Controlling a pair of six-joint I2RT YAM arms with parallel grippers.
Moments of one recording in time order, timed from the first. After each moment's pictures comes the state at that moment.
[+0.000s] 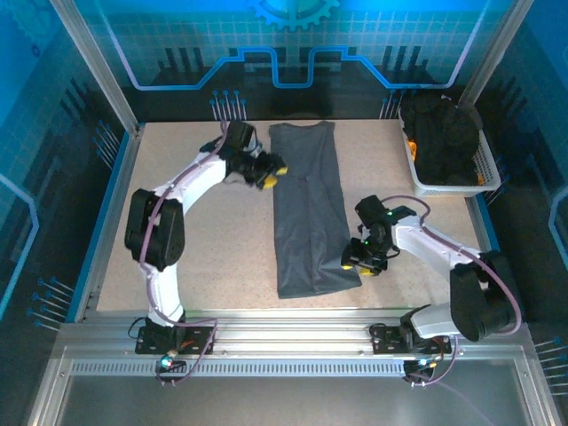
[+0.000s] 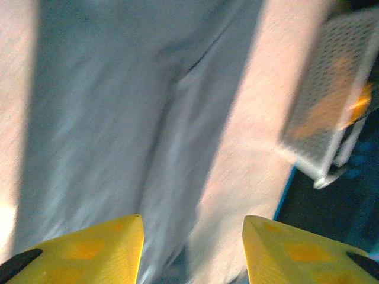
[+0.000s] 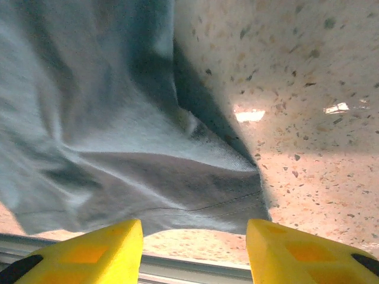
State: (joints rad) left arm -0.30 1.92 1.52 -0.60 0.56 -0.94; right arm 0.40 1.40 0.81 -0.94 -0.29 0.63
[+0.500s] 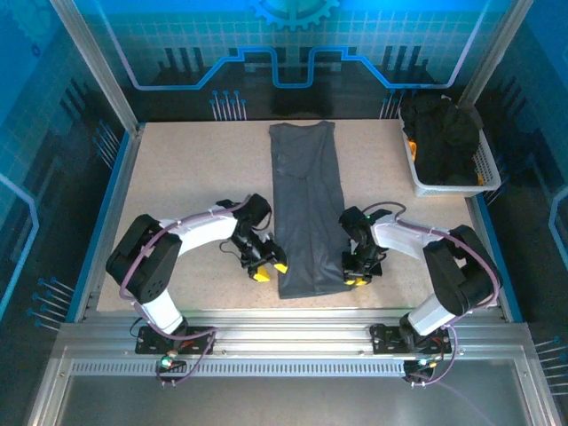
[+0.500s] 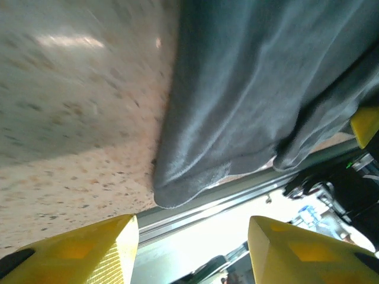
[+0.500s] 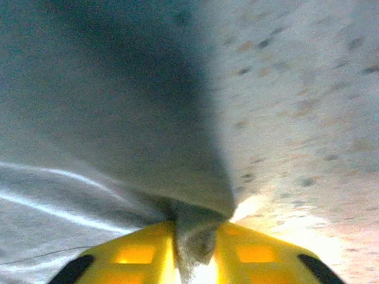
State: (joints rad) left arm -0.59 1.70 0.99 -0.80 0.69 -0.83; right arm 0.52 1.57 0.80 -0.93 -0.23 0.58
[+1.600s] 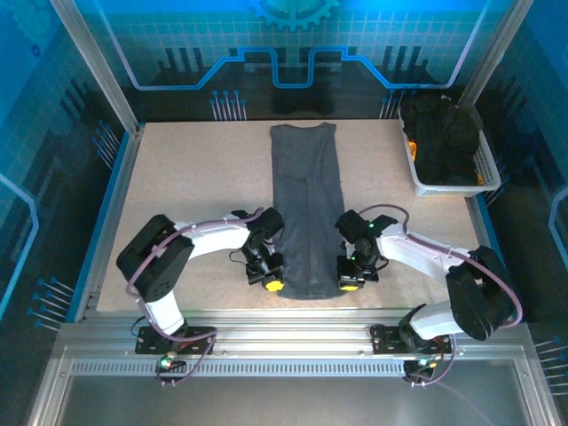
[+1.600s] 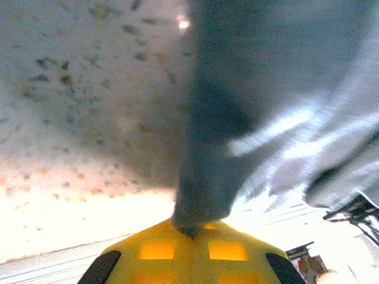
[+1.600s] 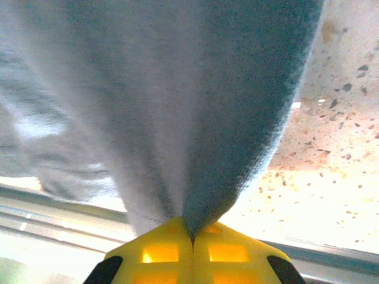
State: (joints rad) left arm -0.69 1.72 0.97 -0.78 0.59 -0.98; right arm 0.59 1.39 0.80 -0.98 -0.32 0.64
